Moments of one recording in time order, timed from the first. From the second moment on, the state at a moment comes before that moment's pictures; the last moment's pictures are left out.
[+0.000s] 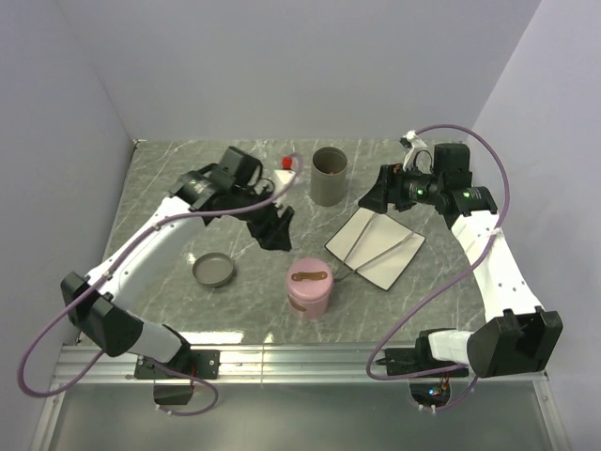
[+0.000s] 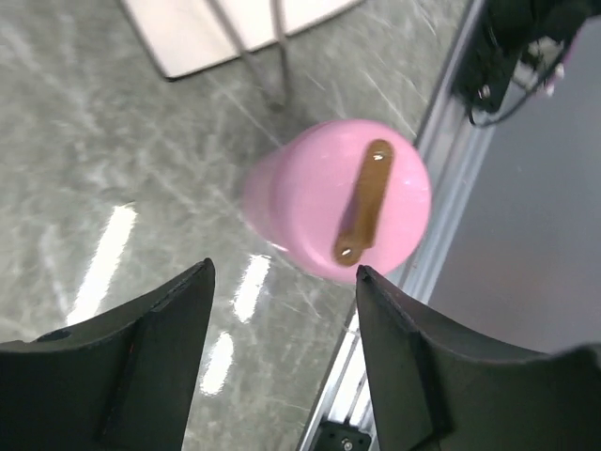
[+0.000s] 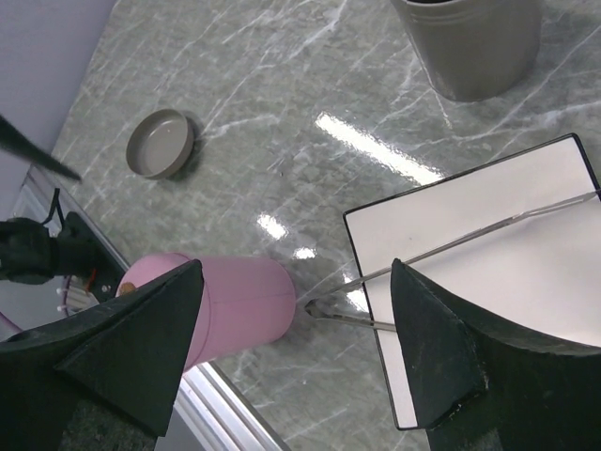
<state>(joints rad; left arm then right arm) -0.65 1.46 1.52 -0.97 0.57 0.22 0.08 1.26 1.25 -0.64 -0.71 0.10</state>
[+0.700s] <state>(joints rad) -0.15 1.31 1.00 -1.09 0.38 0.72 0.08 1.26 1.27 -0.72 -0.67 -0.02</state>
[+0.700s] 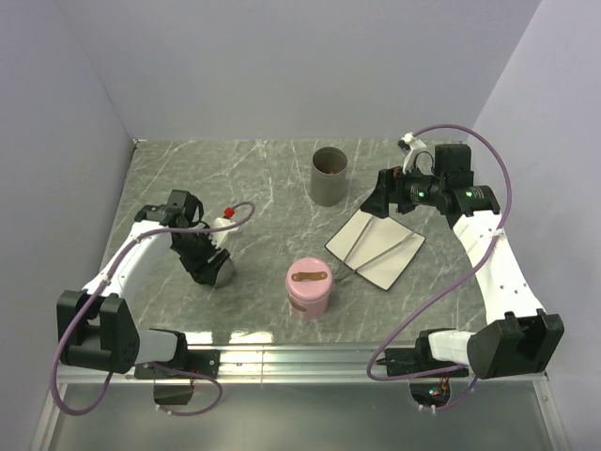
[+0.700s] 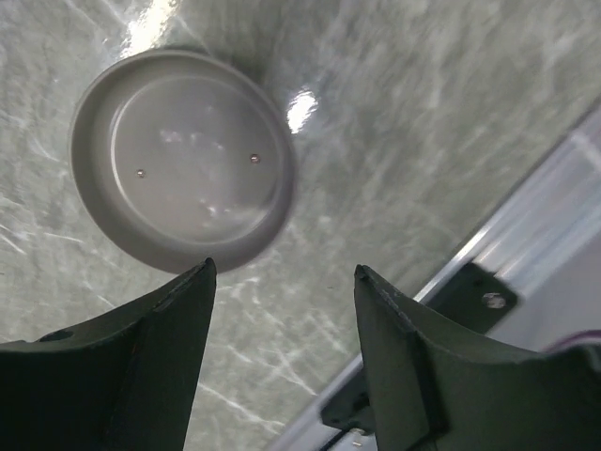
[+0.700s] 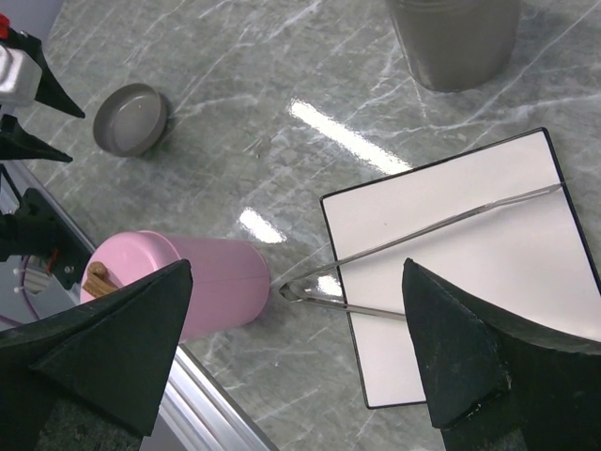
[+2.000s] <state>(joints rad) -0.23 1.34 0.79 -0.88 0.35 0.83 0.08 1.26 1.28 -0.74 -0.68 -0.03</state>
